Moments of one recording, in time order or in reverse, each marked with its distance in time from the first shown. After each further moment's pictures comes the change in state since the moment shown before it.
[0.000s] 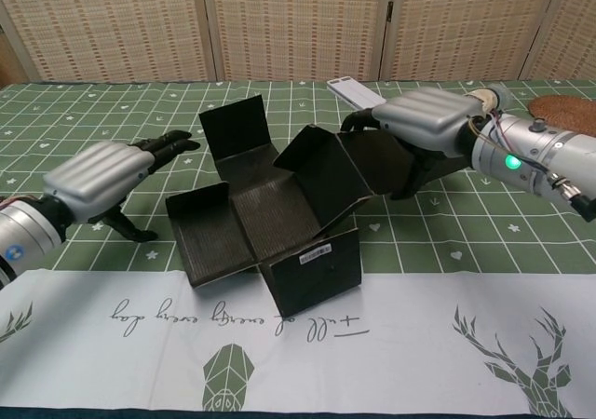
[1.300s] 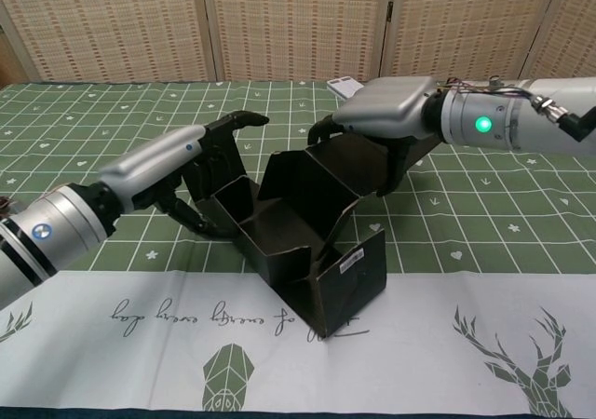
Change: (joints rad) left arm -0.078 0.075 0.014 -0.292 0.024 -0.003 -0.373; right arm 0.151 0.128 0.024 -0.058 -0.082 -0.290 -0.025
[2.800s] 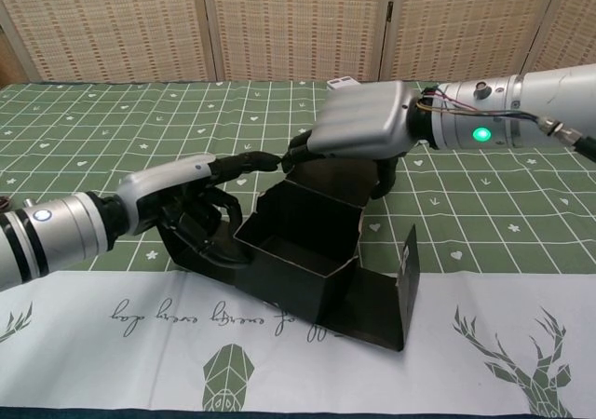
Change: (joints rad) left arm -0.081 0.139 0.041 -0.158 -0.042 -0.262 -0.452; right arm 0.089 0.020 -0.113 0.064 -0.372 0.059 0.102
